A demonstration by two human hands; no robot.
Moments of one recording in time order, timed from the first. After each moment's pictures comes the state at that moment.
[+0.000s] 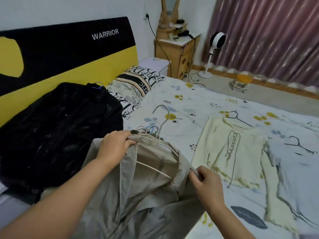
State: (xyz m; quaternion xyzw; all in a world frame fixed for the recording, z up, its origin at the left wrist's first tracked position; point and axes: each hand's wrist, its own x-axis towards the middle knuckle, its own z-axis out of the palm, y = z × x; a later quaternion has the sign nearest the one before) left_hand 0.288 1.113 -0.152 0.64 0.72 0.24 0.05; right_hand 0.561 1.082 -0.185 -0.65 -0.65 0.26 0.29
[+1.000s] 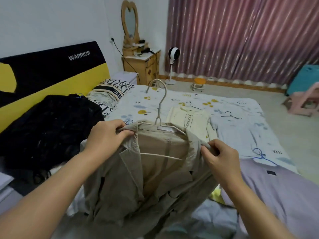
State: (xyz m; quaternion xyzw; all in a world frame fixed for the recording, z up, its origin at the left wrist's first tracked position) left_hand 0.425 0.802 -0.010 0.69 0.63 0.34 0.04; right_hand 0.710 0.769 -0.055 -0.64 -0.61 0.12 0.45
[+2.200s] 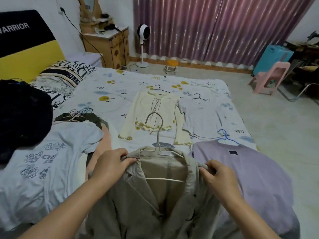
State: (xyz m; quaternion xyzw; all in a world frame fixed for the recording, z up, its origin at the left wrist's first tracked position) left_hand 0.604 0.832 -0.149 0.71 0.63 0.23 0.20; right_hand 0.884 0.754 -0.157 -0.77 -0.54 0.17 0.30
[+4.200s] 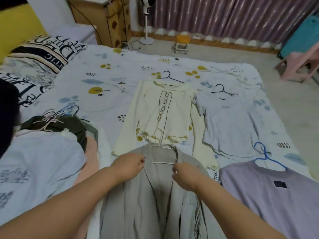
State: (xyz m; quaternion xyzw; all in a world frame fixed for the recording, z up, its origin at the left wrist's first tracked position) left_hand 0.637 1.137 -0.312 0.81 0.54 -0.10 0.23; right_hand 0.836 1.087 -0.297 -0.66 -0.68 0.29 -0.14
